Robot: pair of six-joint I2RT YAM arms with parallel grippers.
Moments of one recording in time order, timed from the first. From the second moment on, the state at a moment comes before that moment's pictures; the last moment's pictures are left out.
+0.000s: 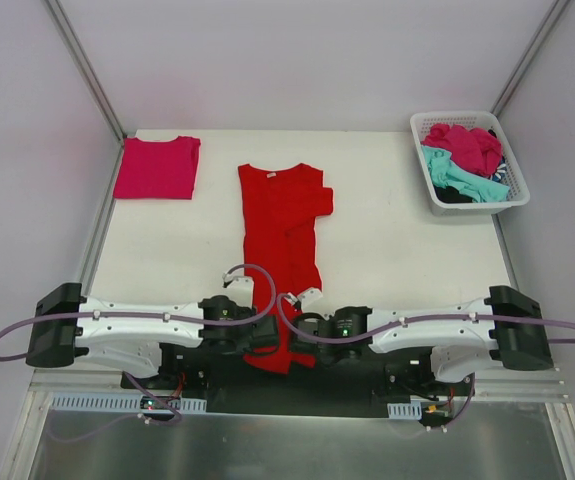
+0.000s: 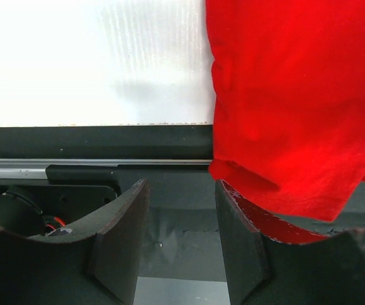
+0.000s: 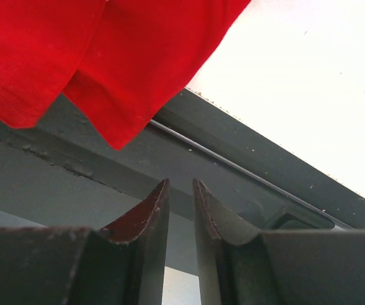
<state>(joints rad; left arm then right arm) -1.42 1.22 0.79 -1.14 -0.44 -1.34 1.52 1.40 0.93 -0.93 0.33 0.88</state>
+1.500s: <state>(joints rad) -1.72 0.84 0.57 -1.22 -0.69 -1.75 1.76 1.24 0.72 -0.71 0.55 0.98</state>
